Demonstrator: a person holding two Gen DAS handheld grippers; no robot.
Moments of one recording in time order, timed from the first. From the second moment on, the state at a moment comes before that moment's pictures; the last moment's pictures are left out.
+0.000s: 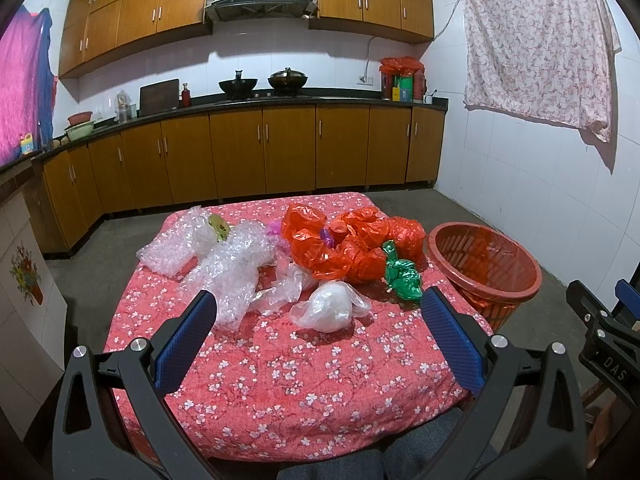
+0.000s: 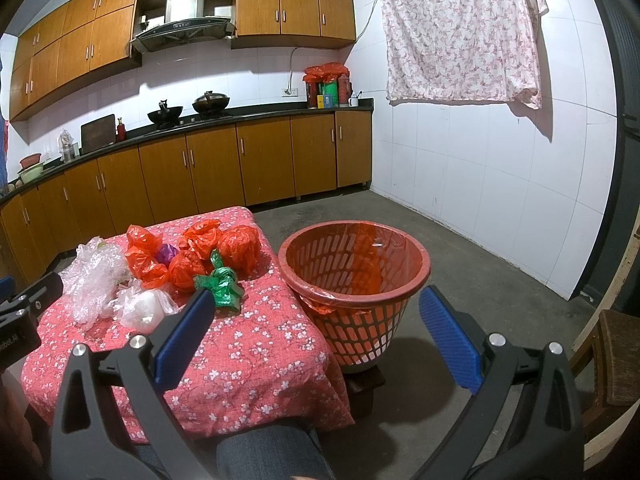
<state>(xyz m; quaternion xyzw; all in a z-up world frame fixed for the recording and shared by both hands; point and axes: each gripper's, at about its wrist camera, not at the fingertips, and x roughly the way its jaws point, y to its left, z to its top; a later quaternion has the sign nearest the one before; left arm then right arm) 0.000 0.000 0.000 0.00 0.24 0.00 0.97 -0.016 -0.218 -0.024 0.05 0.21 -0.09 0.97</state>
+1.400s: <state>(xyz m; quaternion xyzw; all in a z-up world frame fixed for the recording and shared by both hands) 0.013 0.049 -0.027 -0.04 0.27 0.05 0.96 0.010 -0.207 -0.037 0.03 0.23 -0.07 0.97</state>
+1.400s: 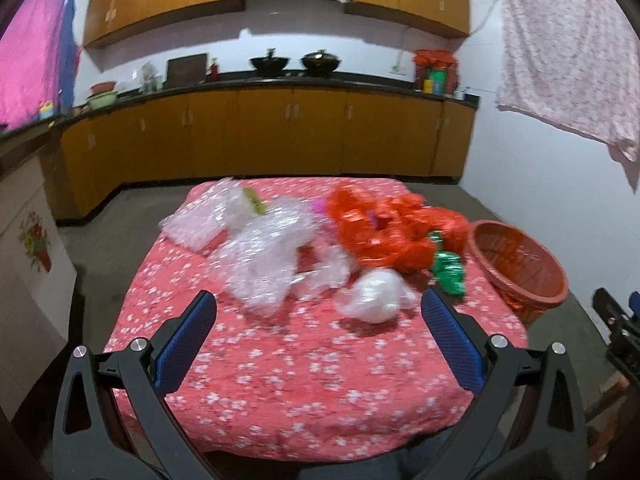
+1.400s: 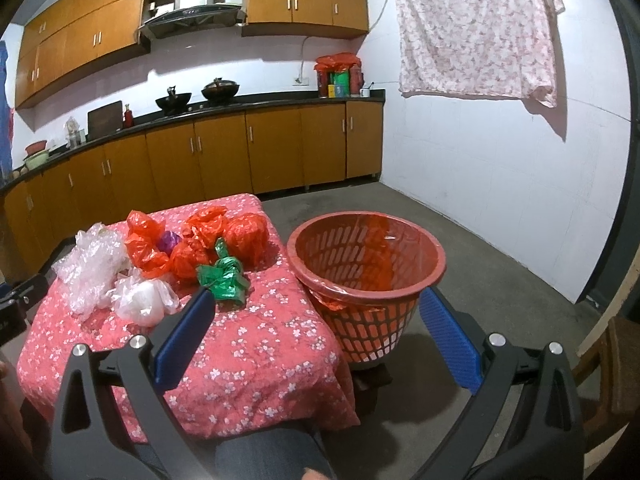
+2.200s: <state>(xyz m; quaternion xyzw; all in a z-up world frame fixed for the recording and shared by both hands) 0.143 0.117 -0.062 -0.06 0.32 0.07 0.94 0.191 -0.169 -0.060 0.04 0.27 -0.01 0.96</state>
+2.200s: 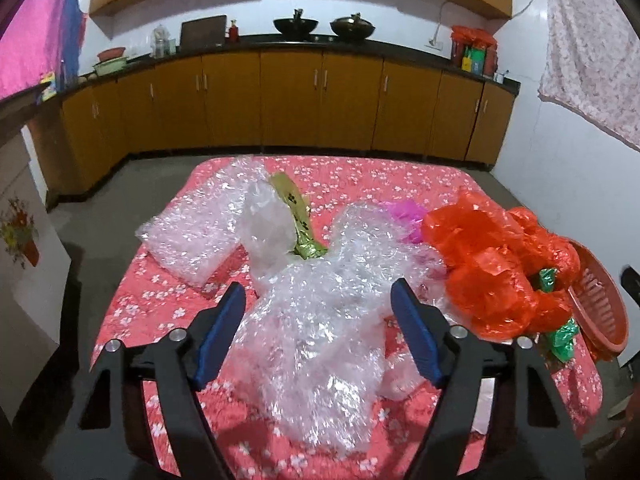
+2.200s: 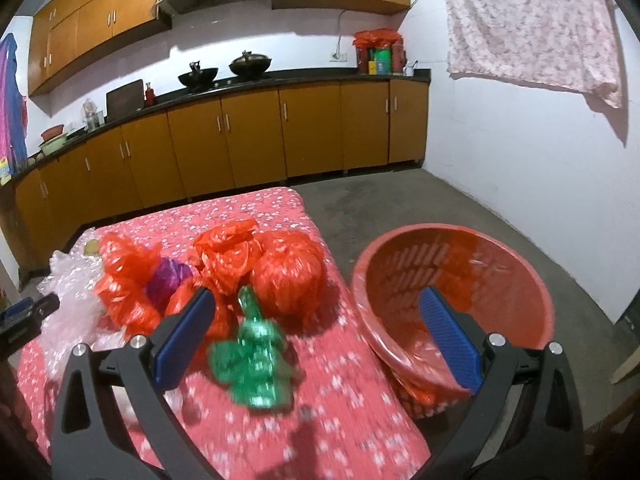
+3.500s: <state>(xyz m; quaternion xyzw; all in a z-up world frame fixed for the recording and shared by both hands) 0.145 0.124 -0.045 -0.07 0.30 0.00 0.95 0.267 -0.176 -0.077 0.09 0.33 0.06 0.94</state>
